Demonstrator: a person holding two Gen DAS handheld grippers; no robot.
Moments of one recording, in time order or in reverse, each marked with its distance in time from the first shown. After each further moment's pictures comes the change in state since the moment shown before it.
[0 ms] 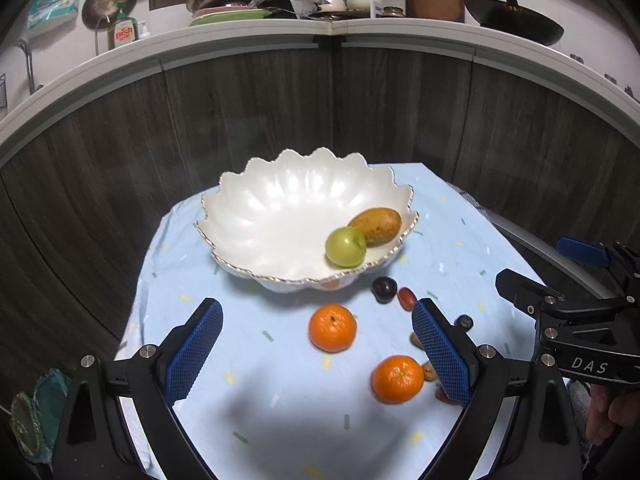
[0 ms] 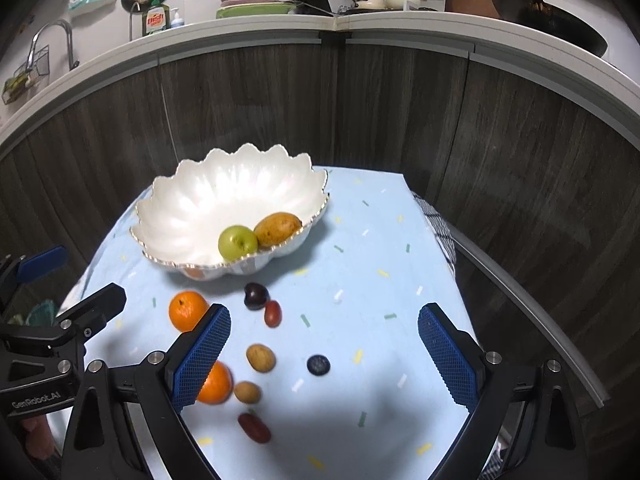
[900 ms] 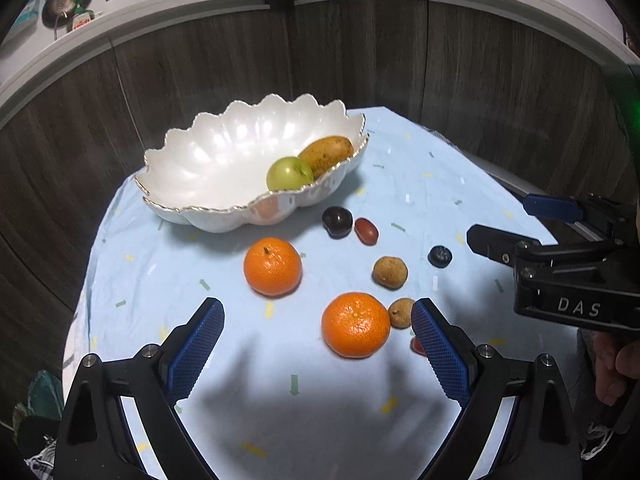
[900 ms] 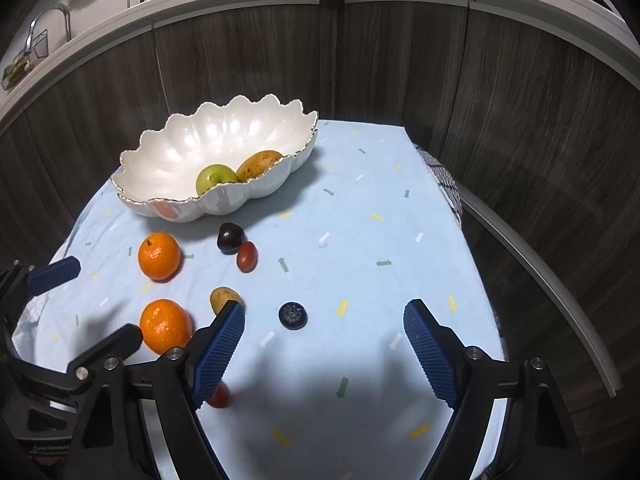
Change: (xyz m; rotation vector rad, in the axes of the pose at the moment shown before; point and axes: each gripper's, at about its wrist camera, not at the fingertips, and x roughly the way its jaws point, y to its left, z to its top) left arm 0.033 -0.042 -0.052 0.093 0.098 -0.062; right arm 0.032 -0.022 -0.037 -0.006 0.092 0.038
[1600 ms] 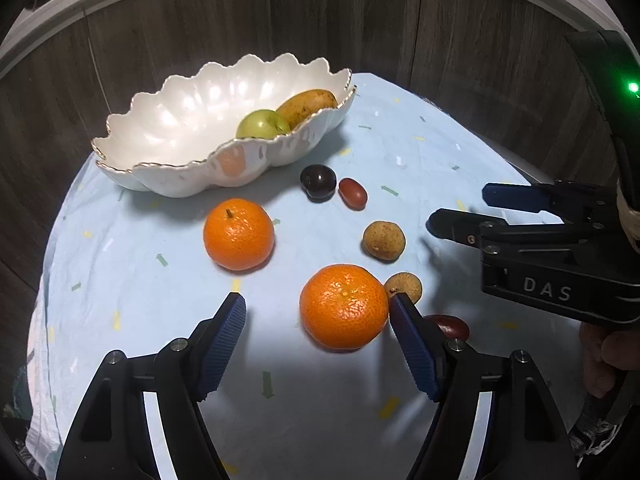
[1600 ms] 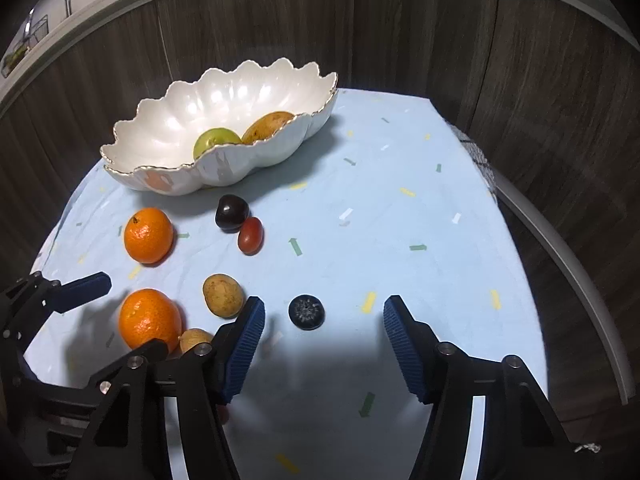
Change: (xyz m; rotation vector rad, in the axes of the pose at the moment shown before) left arm 0.037 -0.003 -0.012 -0.001 0.088 -0.082; right arm 0.044 0.010 -0.005 -0.020 0.085 0.038
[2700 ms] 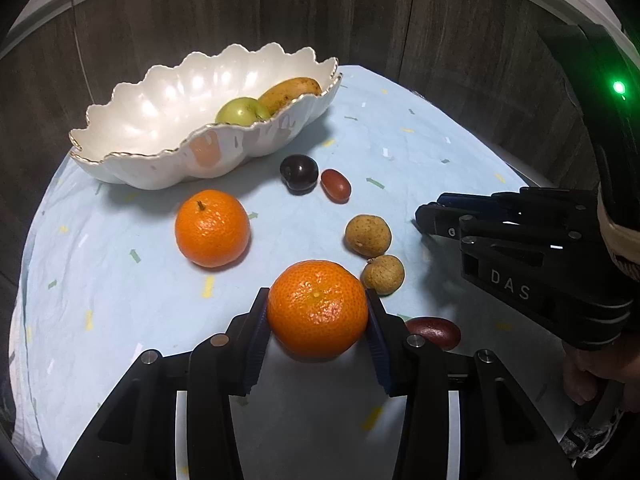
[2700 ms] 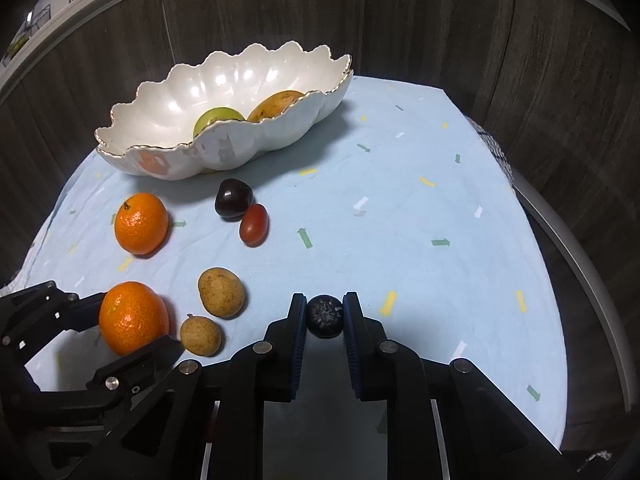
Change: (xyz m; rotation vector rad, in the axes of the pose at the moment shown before) left arm 0.009 -0.005 -0.001 -0.005 0.009 -0.047; right arm 0.012 0.005 -0.001 -0.022 0.015 0.012
